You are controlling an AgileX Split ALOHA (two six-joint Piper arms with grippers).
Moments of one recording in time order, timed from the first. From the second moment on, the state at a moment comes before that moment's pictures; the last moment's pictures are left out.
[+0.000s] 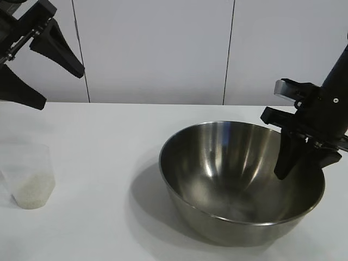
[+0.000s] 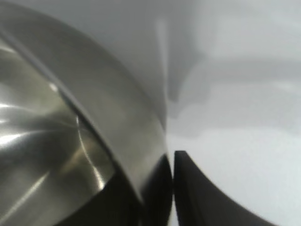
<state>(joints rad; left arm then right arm) -0.09 1.66 -1.12 -0.86 0.87 0.42 0.03 1.92 -1.14 0.44 0.92 -0.32</state>
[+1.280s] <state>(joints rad) -0.09 1.66 -1.12 -0.86 0.87 0.42 0.37 1.96 -1.26 0.42 0.86 -0.06</state>
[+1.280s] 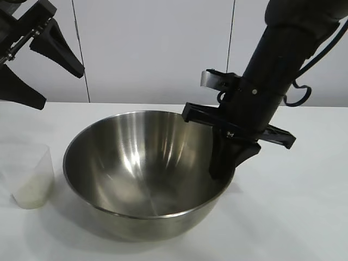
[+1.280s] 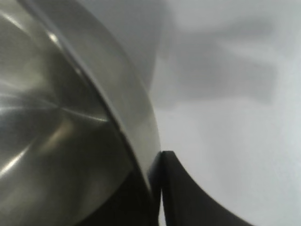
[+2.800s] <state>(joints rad) -0.09 1.66 -1.12 -0.86 0.87 0.42 0.28 1.80 -1.26 0.36 0.98 -0.02</state>
